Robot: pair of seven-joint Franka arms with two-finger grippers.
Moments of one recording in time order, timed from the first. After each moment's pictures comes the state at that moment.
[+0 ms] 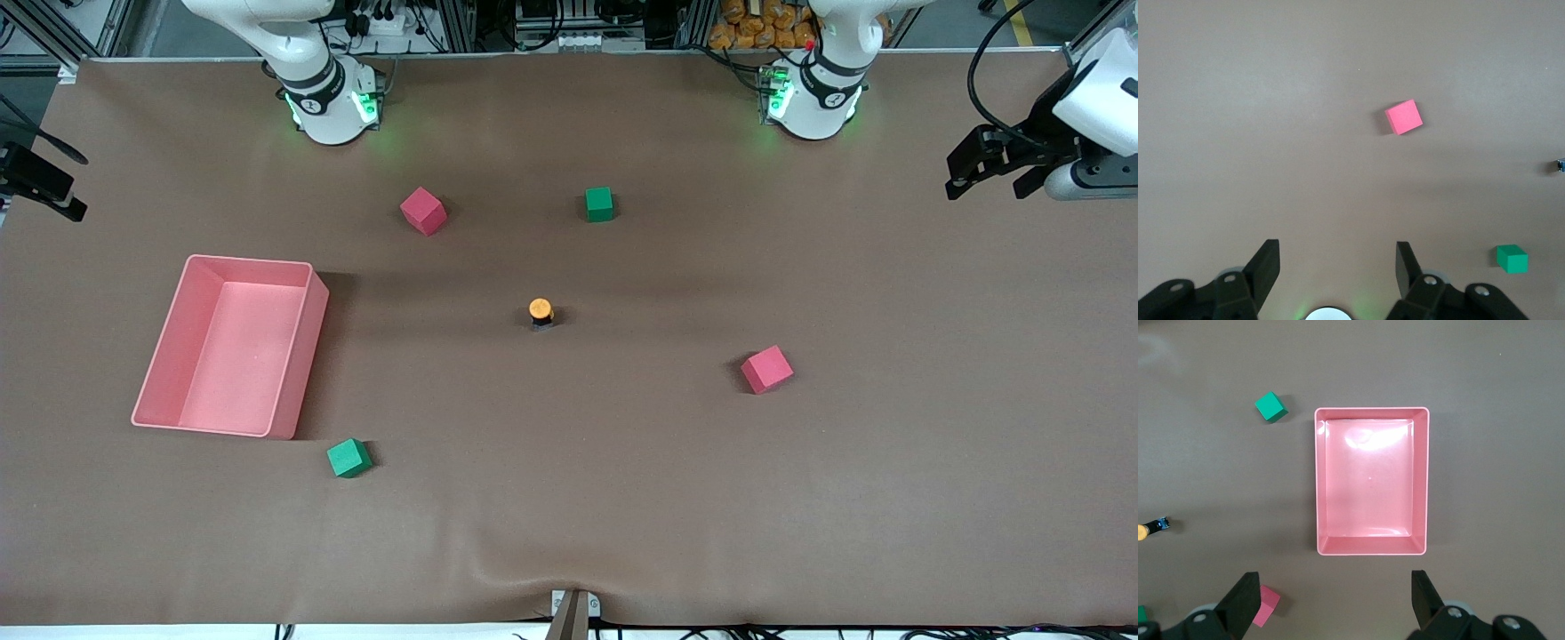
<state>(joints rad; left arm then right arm) 0.18 -0.08 -0.29 -1.55 -0.02 1.46 -0.13 -0.01 -0.02 -0.07 -1.46 0.01 1.47 0.01</state>
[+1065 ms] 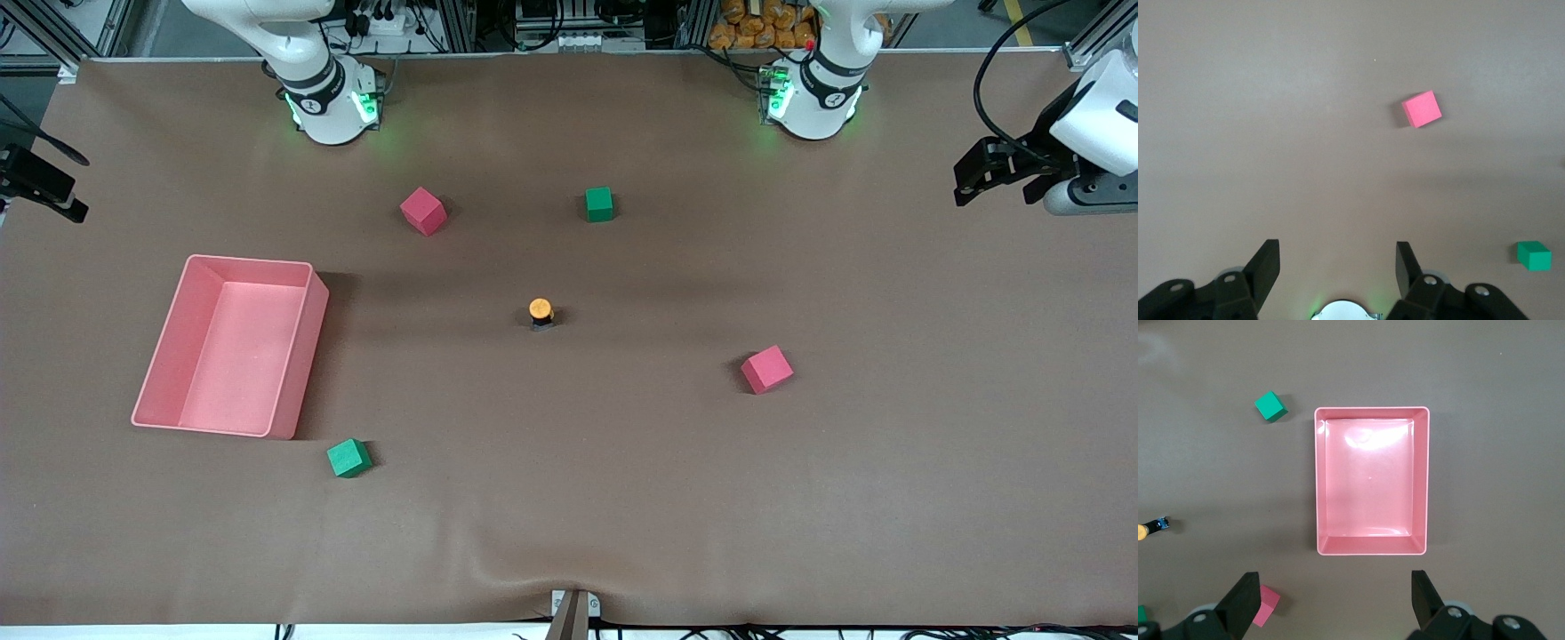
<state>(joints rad) -0.02 -0.05 -0.10 -1.54 0.03 1.43 -0.12 -0.01 -0.02 -0.07 -1.46 0.01 1.47 0.01</state>
